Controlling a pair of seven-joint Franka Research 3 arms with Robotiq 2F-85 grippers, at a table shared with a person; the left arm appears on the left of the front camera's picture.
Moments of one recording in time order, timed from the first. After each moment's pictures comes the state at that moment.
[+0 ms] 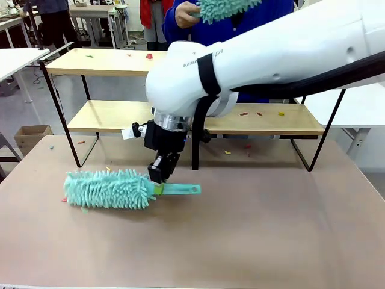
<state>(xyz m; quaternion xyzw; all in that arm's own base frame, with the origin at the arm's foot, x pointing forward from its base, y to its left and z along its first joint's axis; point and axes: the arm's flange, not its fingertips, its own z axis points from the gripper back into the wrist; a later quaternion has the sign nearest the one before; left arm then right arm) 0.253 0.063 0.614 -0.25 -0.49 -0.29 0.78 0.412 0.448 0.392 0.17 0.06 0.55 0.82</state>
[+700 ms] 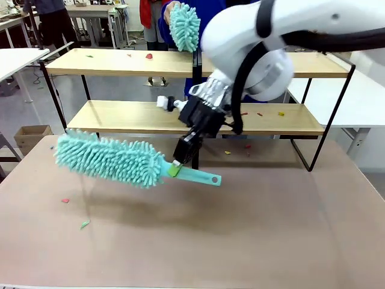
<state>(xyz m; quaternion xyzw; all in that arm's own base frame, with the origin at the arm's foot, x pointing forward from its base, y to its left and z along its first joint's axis) 0.253 0.063 0.614 -0.25 -0.49 -0.29 0.78 0.419 0.354 0.437 0.36 0.03 0.49 0.79</state>
